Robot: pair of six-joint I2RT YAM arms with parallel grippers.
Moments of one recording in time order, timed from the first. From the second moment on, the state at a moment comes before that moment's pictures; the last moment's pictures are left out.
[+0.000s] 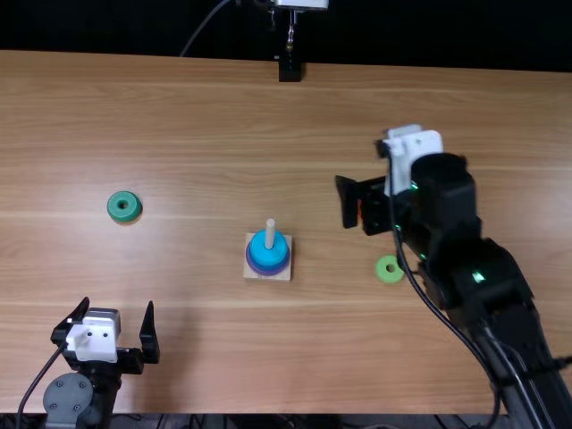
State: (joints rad) left arm -0.05 0.01 0.11 -0.38 0.01 -0.03; right arm 0.30 1.32 1.27 -0.49 0.00 0.05
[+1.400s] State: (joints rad) left arm -0.05 0.01 0.11 -0.38 0.01 -0.03; right arm -0.01 0.04 0.05 -0.14 0.00 0.04
